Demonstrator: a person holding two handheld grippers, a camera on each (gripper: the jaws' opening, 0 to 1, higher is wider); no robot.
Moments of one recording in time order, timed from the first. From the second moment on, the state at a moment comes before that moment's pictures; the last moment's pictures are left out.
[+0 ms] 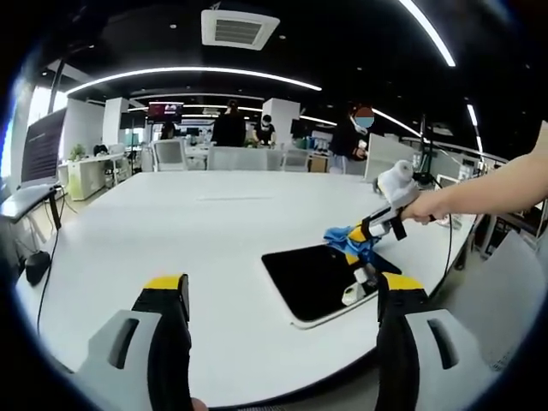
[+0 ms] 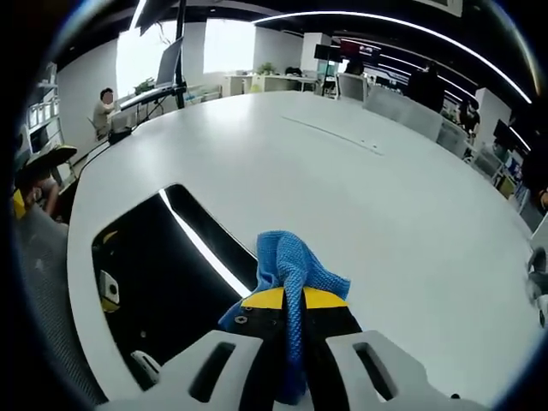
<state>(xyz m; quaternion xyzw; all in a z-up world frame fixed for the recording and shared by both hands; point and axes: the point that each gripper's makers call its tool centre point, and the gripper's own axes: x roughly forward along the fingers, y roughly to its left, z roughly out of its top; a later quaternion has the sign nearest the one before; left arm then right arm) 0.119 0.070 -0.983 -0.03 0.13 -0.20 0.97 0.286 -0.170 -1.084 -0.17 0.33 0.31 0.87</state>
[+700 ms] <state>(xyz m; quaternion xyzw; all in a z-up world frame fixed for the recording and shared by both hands) 0.119 0.070 -0.984 -0.03 0.13 -0.20 0.97 0.282 -0.165 -1.076 -0.14 0.34 0.30 0.88</state>
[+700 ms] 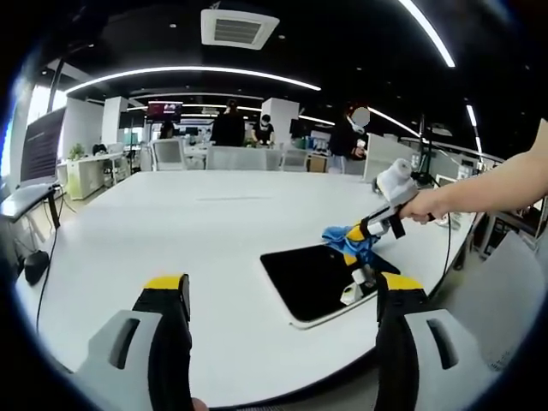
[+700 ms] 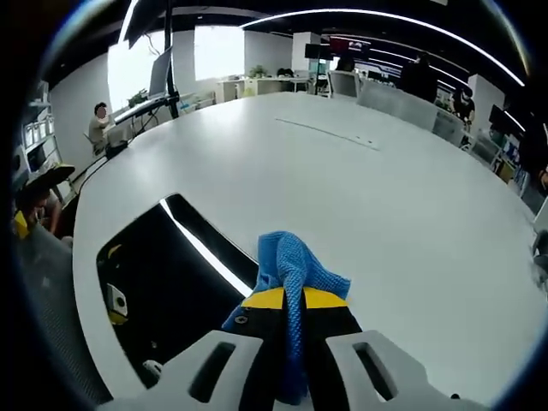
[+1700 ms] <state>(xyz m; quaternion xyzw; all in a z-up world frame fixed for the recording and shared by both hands) 0.118 0.071 -0.983 -0.03 0.13 -0.20 0.97 0.254 -0.214 -1.031 -0.12 0.32 0.22 0.91</state>
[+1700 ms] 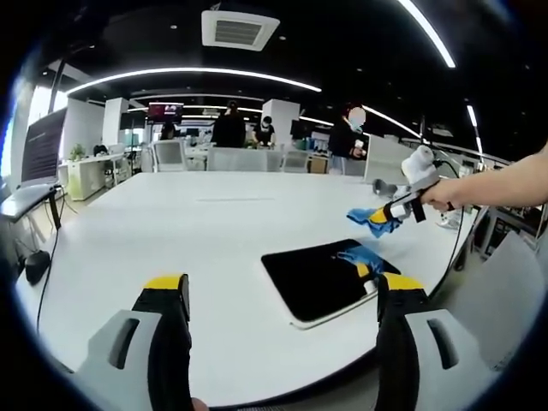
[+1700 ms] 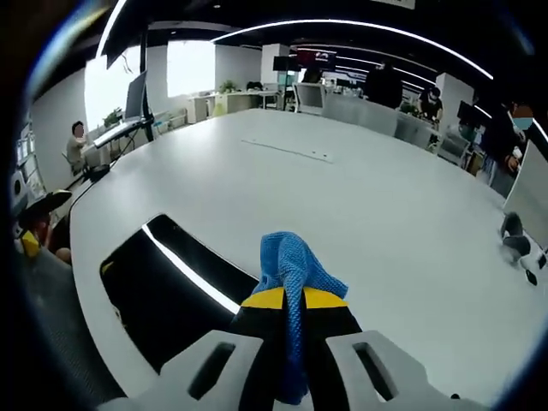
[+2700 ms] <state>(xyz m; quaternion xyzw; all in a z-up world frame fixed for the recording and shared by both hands) 0.118 0.072 -0.983 -0.03 0.13 -0.20 0.97 0.224 -0.238 -1.076 -0.10 0.37 0.21 0.90</state>
